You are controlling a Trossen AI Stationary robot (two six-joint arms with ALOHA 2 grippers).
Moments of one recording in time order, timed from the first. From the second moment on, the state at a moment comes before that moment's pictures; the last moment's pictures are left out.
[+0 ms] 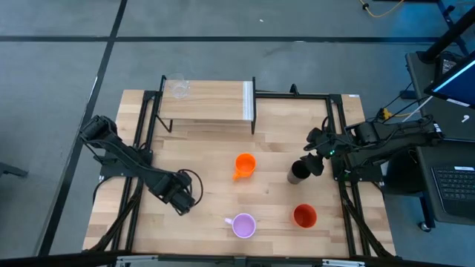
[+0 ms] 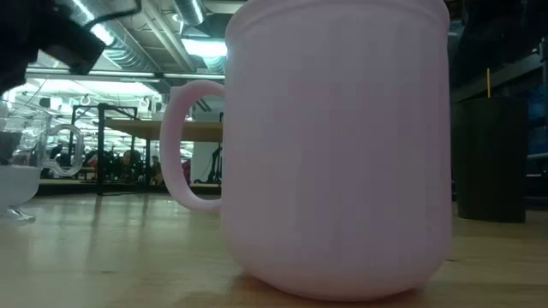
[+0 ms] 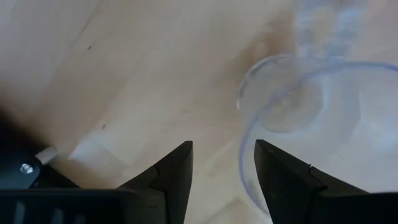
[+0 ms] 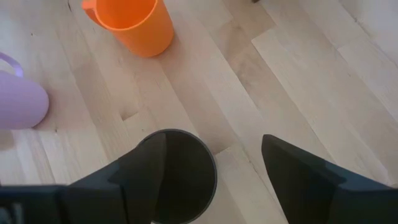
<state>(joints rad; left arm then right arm) -0.60 1.53 0.98 -1.05 -0.01 -1.39 0.18 0.90 0.93 -1.04 0.22 0.67</state>
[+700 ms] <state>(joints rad) -0.51 1.53 1.02 -1.04 0.01 -1.26 0.18 0.90 0.93 -1.04 0.22 0.65</state>
